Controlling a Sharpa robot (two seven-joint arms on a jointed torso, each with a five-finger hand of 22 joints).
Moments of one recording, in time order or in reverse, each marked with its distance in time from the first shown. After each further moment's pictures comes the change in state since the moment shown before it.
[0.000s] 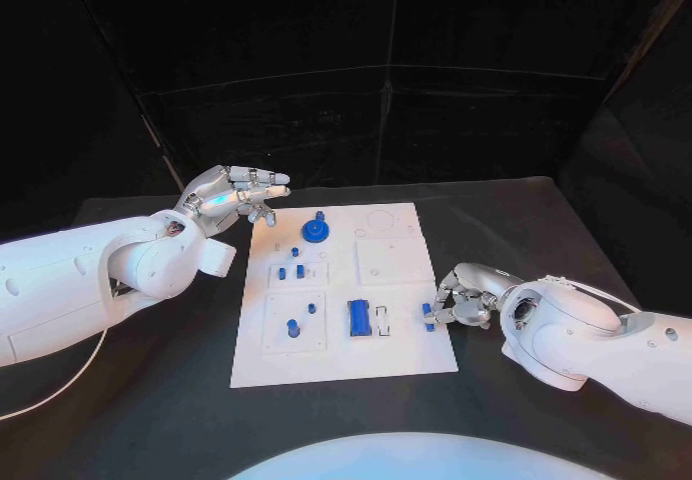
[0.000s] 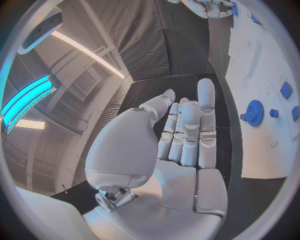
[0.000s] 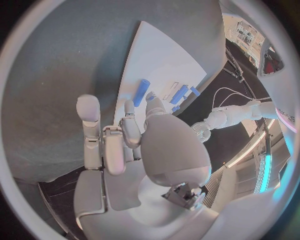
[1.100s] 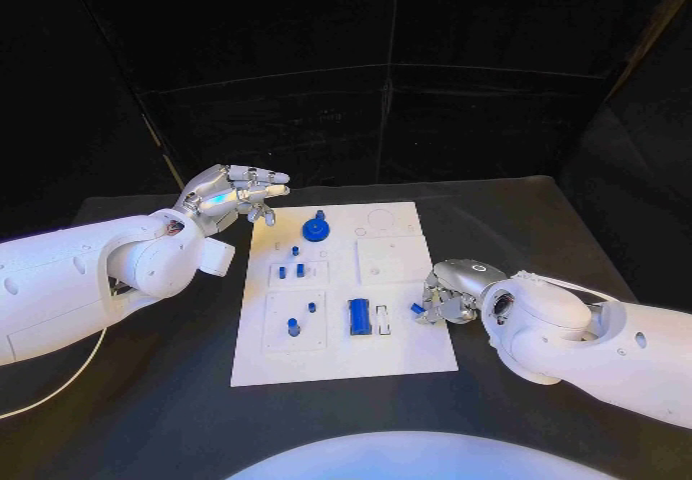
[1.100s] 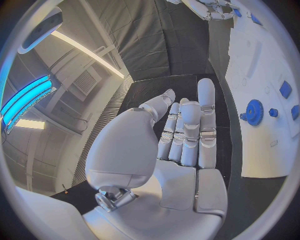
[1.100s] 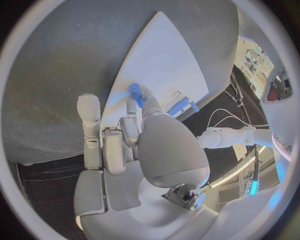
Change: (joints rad) left arm 0.000 -0.004 0.000 0.001 0.000 0.002 -0.001; left_hand 0.000 0.000 0.000 0.000 0.000 0.000 0.000 0.000 0.000 -0.007 0.000 0.005 0.000 0.000 0.000 0.000 -0.002 0.000 0.004 0.003 0.000 -0.002; right arm 0.001 0.078 0.004 -0.033 -0.233 0.091 -0.016; right_hand 0.093 0.008 0.034 -0.070 -0.078 0.012 -0.003 -0.015 -0.004 -0.007 0.000 -0.008 -0.002 0.000 0.000 -0.010 0.000 0.000 0.000 0.000 -0.008 -0.007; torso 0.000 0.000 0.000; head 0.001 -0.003
